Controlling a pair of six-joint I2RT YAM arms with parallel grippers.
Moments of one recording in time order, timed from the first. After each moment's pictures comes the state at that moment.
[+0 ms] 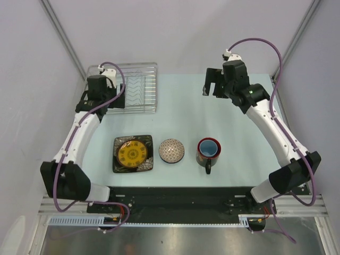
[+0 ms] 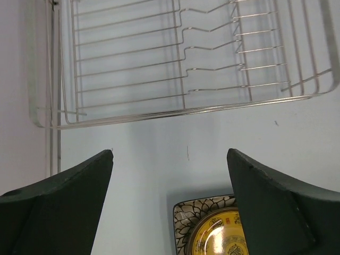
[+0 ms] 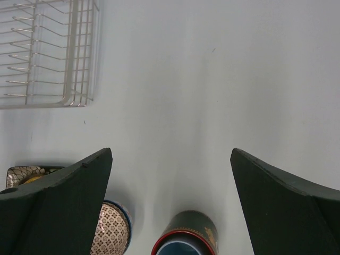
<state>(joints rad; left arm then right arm) -0.08 1.37 1.29 -0.49 -0.09 0.09 0.44 1.53 1.68 -0.72 0.19 0.37</state>
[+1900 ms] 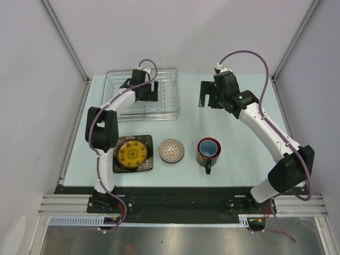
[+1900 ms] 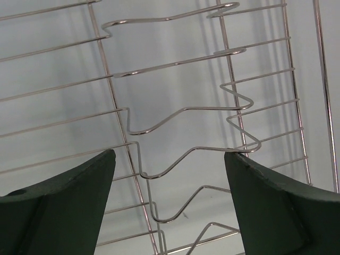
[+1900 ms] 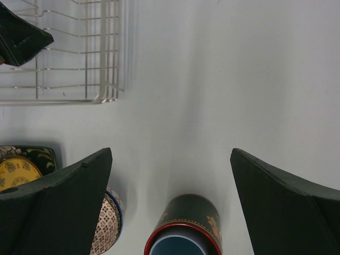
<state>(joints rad) -0.25 2.15 1.74 -0.39 0.03 -0.15 0.47 1.53 1.51 -0.66 0.18 0.40</state>
